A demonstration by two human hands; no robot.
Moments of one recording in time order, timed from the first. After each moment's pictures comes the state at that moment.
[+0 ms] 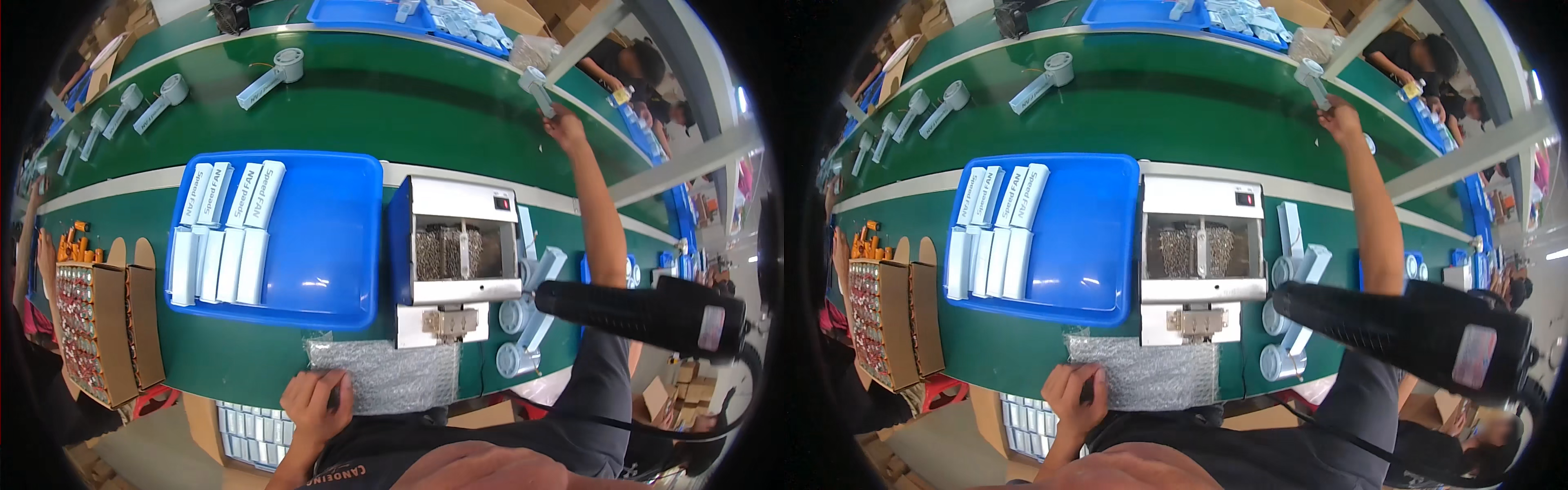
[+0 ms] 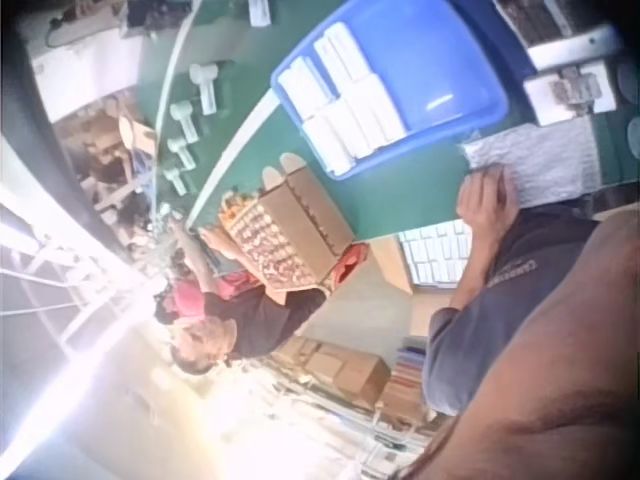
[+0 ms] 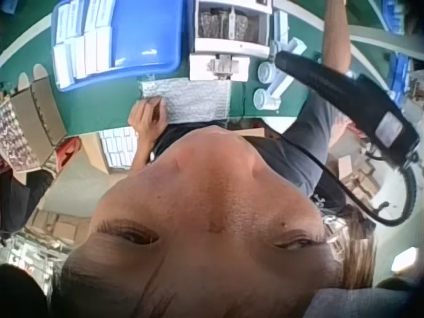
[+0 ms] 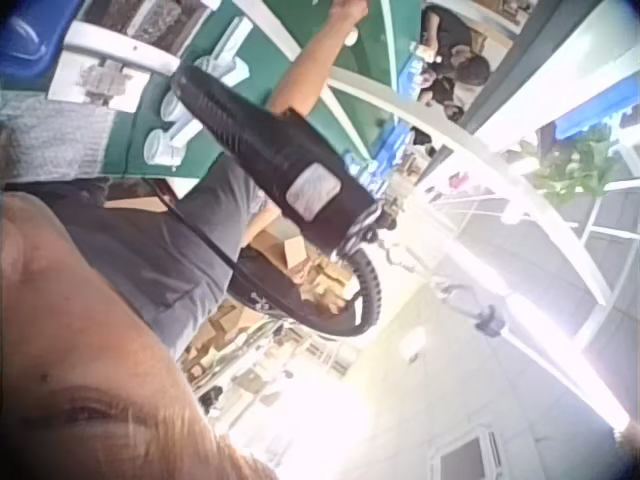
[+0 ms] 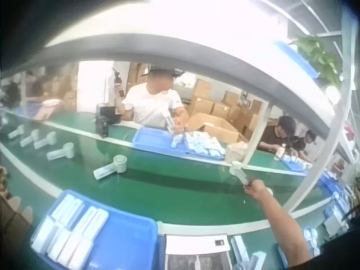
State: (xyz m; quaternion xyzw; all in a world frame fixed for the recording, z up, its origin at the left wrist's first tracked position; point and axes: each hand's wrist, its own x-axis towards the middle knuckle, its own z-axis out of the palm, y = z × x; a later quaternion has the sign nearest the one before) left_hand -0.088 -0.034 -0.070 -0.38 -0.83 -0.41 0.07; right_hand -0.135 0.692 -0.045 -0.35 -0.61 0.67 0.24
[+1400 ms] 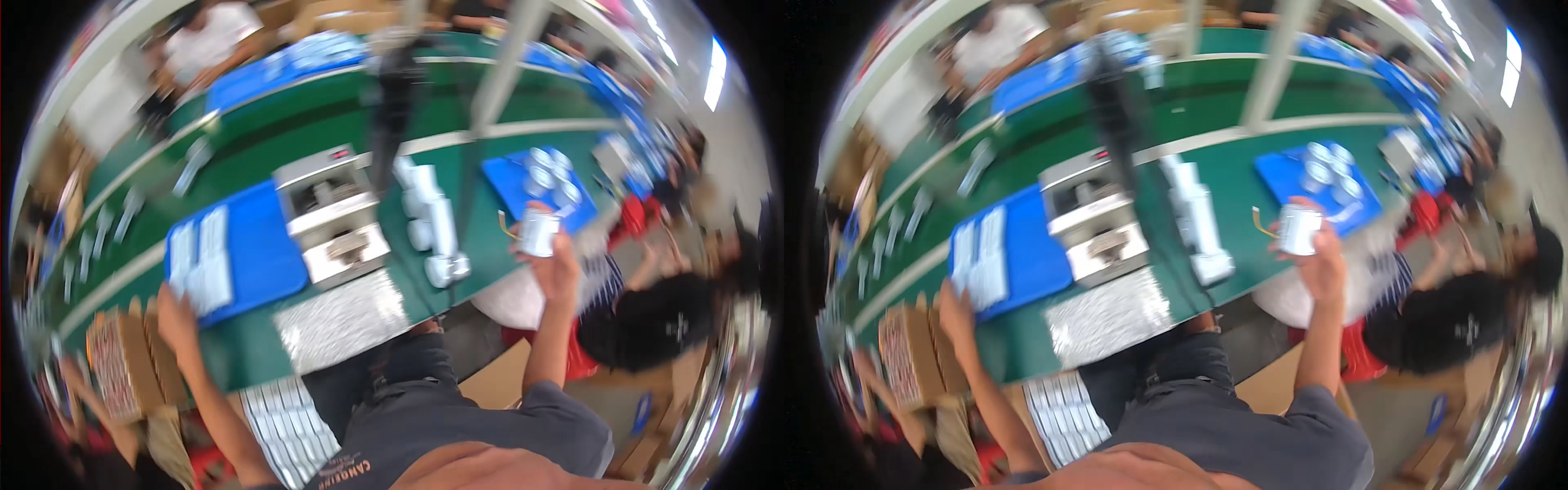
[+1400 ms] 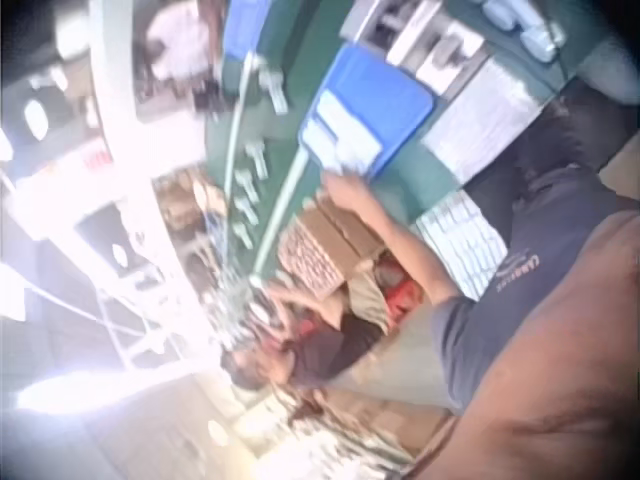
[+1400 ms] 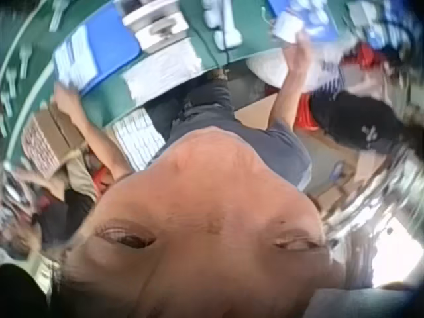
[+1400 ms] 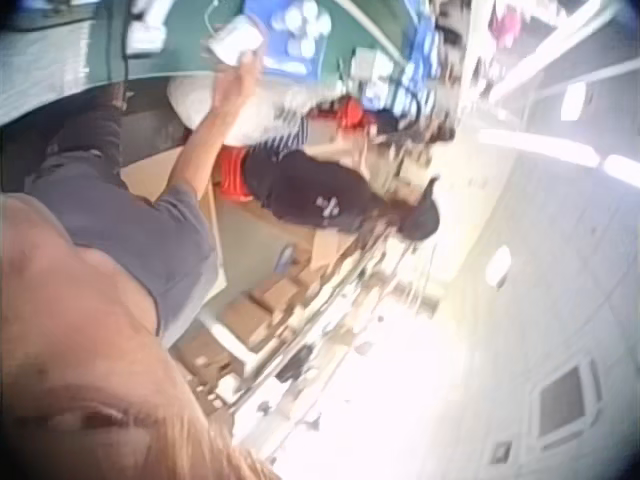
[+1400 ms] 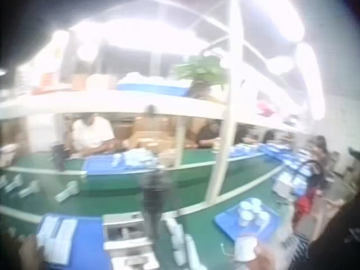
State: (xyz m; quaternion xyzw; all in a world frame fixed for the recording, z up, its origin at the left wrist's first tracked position) left_hand -0.331 -0.113 -0.088 -0.23 -0.95 -0.16 0.15; right_hand 0.220 0.280 0.016 -0.15 -0.53 0.73 0.41
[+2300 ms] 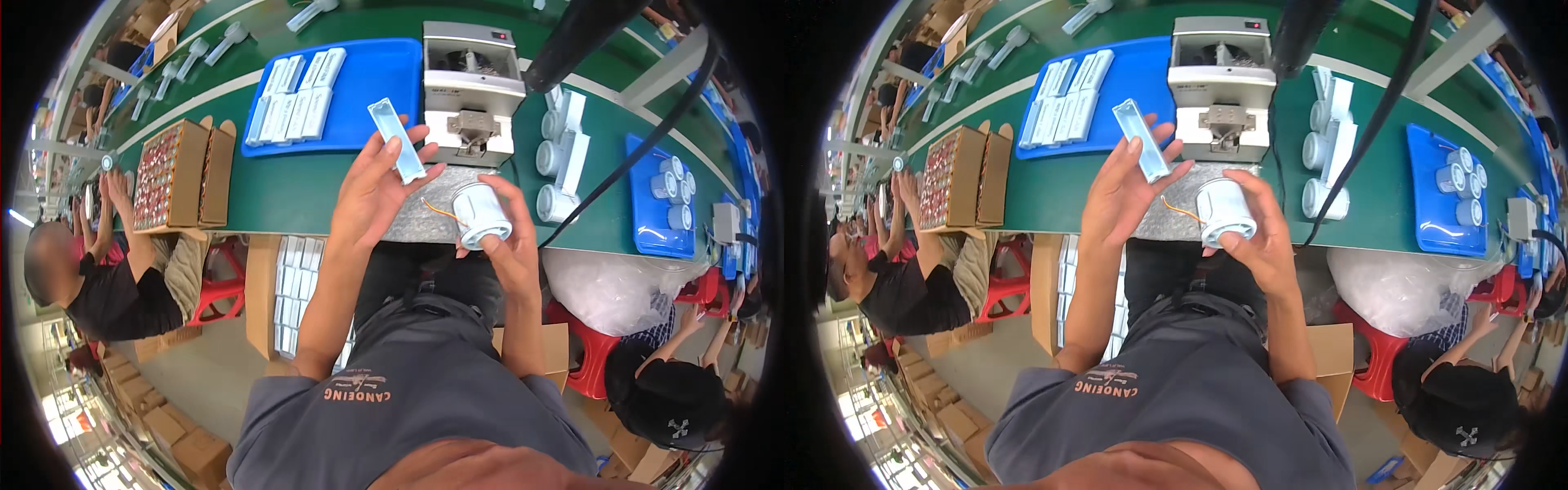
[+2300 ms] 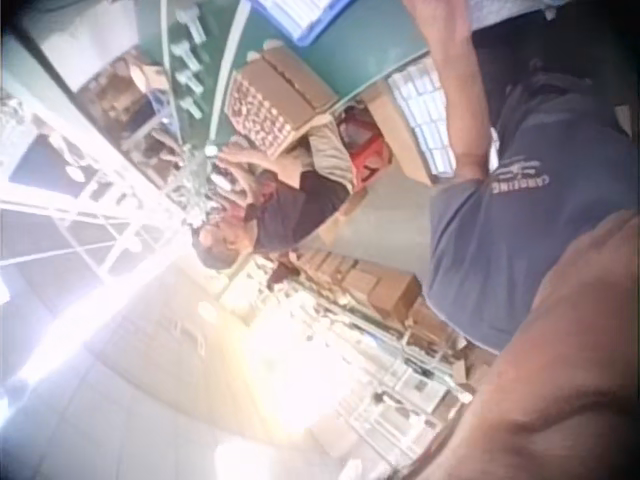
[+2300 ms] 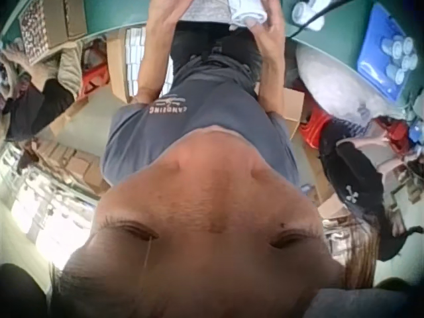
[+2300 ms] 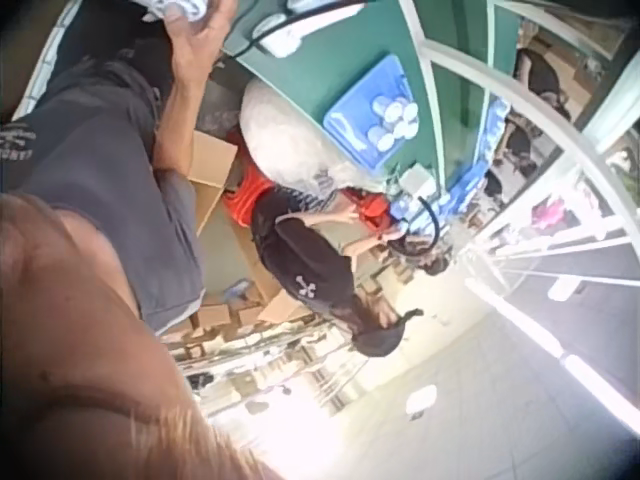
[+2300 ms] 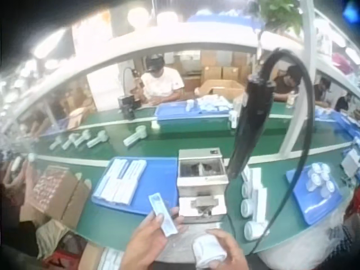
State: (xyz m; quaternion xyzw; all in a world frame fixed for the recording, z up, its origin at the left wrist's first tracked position) left_hand -0.083 0.022 -0.013 -0.11 -0.35 -0.83 -0.42; right_hand 0.097 0.143 -0.034 -0.05 -0.54 0.81 0.24
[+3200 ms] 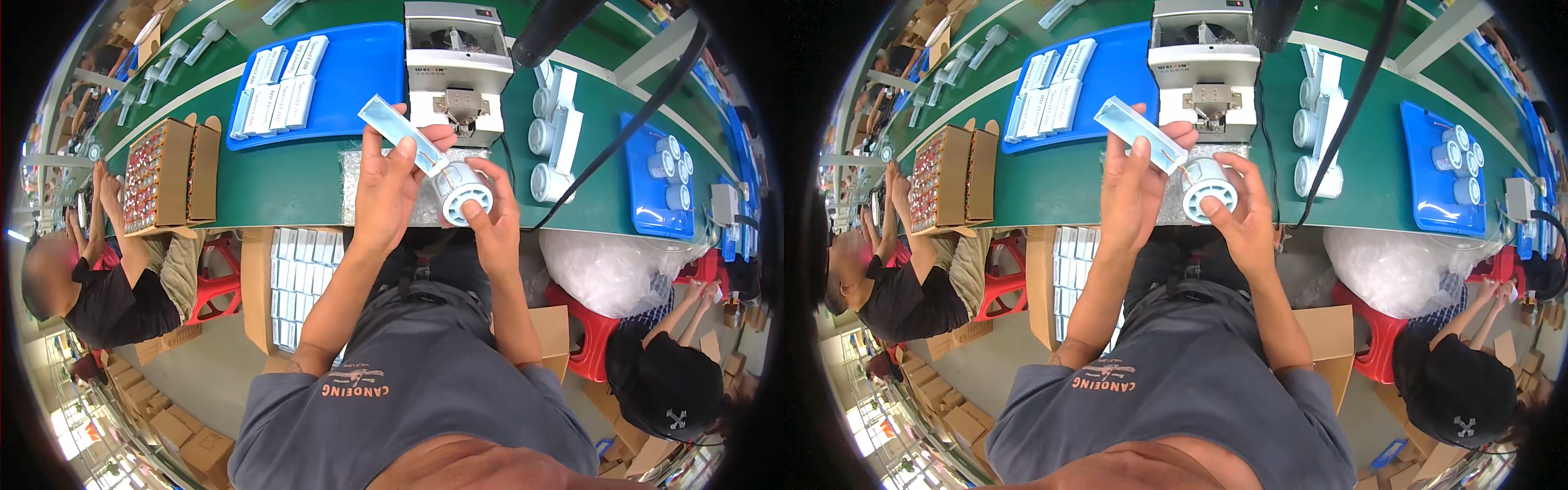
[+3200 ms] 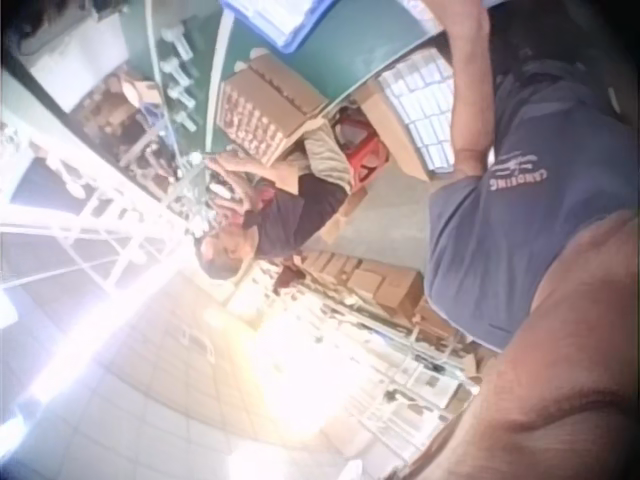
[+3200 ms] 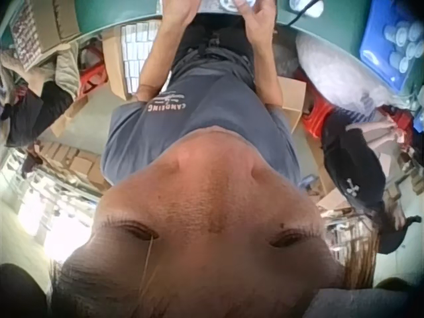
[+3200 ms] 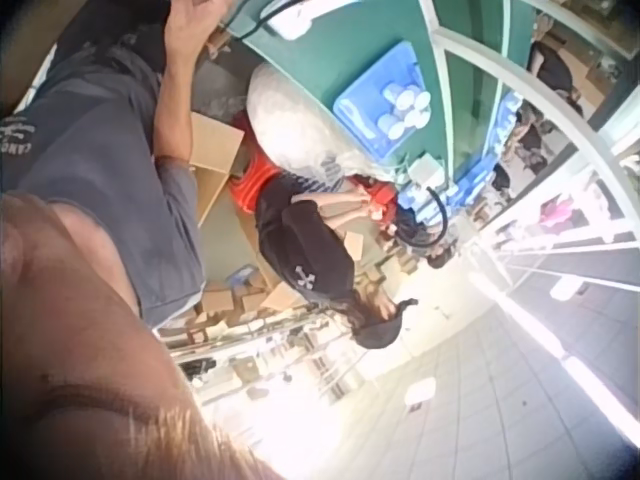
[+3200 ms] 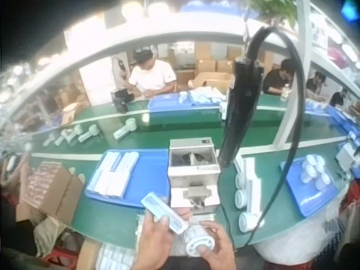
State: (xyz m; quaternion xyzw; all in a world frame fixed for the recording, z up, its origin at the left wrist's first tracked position) left_hand -0.046 0.035 -0.017 -0.19 -0.38 -0.84 -0.33; right_hand 0.086 0.128 -0.053 -0.12 -0.55 0.77 0.30
